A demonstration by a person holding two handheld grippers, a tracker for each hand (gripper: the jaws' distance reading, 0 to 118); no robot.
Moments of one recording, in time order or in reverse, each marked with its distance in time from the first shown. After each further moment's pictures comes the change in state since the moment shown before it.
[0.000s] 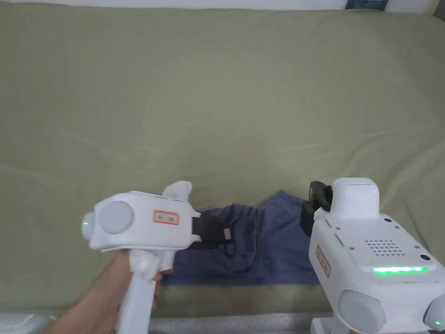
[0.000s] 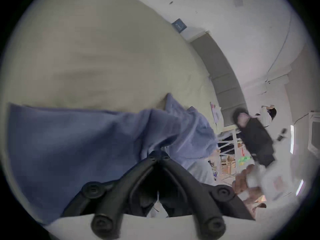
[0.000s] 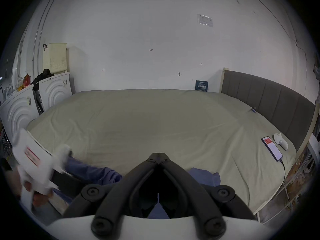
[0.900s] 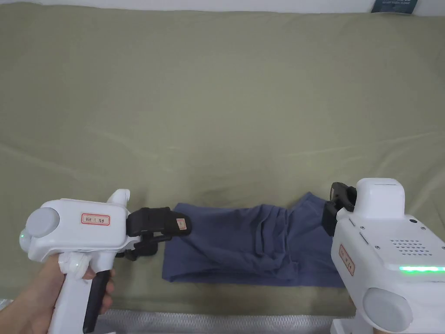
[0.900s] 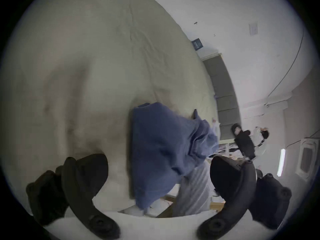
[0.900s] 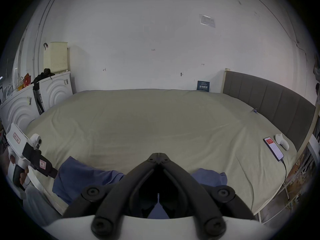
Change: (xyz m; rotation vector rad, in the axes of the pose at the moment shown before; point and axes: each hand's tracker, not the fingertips) left arm -0.109 -0.007 0.072 0.027 -0.090 0.236; right arm -0.019 0.002 -0.003 -0.007 0.001 0.010
